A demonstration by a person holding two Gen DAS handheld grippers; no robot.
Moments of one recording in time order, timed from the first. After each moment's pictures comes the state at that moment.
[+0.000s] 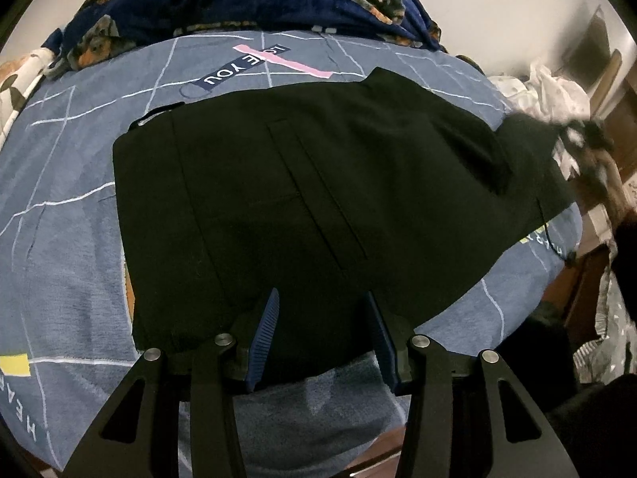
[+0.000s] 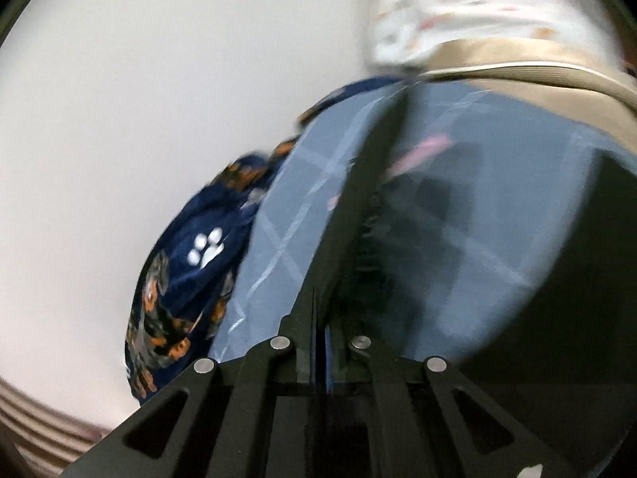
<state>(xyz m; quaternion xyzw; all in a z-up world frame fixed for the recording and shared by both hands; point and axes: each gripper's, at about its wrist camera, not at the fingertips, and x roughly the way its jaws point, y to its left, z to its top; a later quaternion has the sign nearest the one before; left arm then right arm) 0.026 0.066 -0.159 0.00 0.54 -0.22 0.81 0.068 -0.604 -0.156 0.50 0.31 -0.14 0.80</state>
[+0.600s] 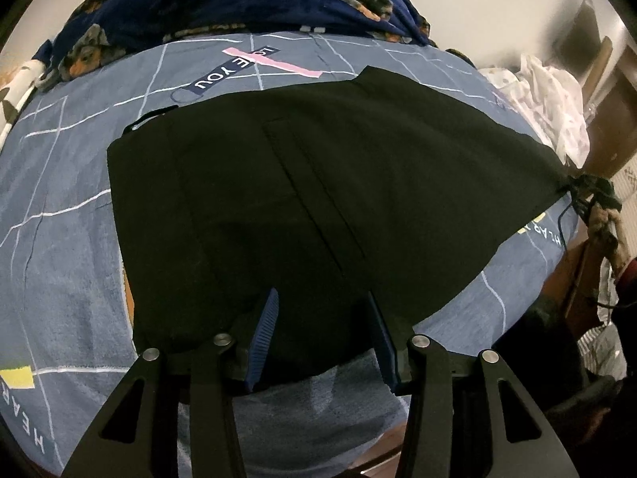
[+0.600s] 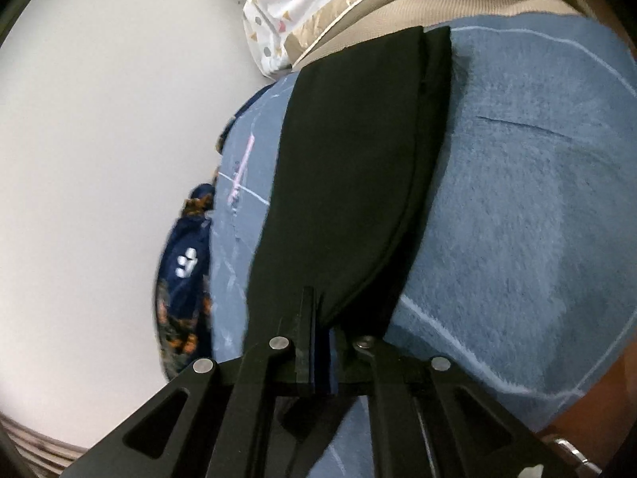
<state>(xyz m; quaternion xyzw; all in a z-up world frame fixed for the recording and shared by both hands) 0.024 0.063 -0.160 0.02 0.54 -0.24 0.81 -0.062 -0.633 -0.236 0.63 0.27 -0.13 0.71</state>
